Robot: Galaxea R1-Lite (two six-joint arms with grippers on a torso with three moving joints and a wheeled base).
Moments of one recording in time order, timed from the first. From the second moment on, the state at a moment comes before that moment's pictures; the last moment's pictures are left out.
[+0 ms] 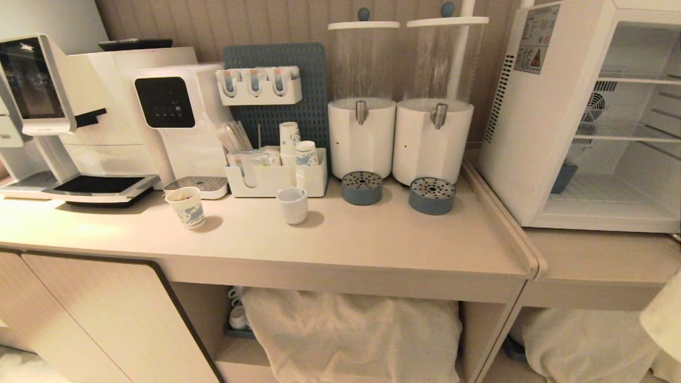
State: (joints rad) left arm 0.00 0.00 0.00 -0.13 -0.01 -0.15; right arm -0.31 0.62 -0.64 0.29 0.98 0.02
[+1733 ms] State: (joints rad) left arm 0.00 0.00 0.00 -0.13 -0.01 -0.15; right arm 0.01 0.00 -0.02 0.06 0.02 -0.02
